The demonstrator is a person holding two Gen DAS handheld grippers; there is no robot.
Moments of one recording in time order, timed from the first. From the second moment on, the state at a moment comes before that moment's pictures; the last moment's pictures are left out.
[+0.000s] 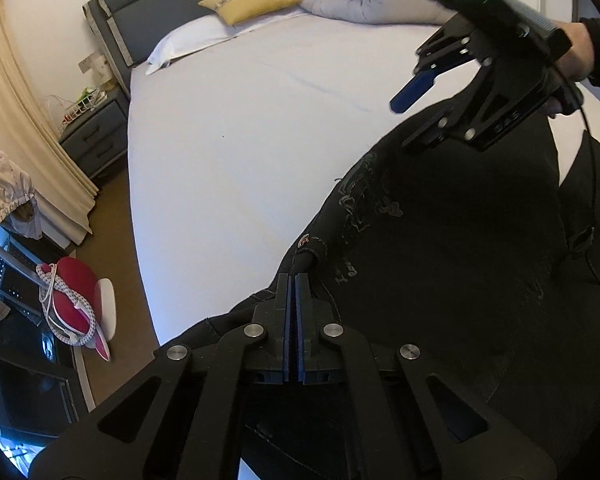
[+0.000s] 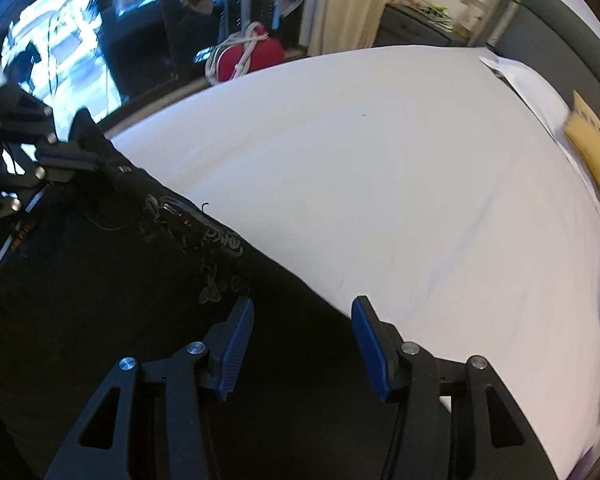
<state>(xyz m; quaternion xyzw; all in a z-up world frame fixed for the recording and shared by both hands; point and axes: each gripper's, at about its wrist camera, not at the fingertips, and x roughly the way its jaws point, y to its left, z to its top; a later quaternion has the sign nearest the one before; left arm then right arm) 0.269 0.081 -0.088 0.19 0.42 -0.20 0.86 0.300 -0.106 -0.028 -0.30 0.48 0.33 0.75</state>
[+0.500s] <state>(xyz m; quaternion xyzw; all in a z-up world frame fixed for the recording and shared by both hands) 0.281 0.085 -0.092 0.15 0.42 -0.20 0.87 0.308 -0.103 -0.033 -0.29 0.50 0.36 0.74</state>
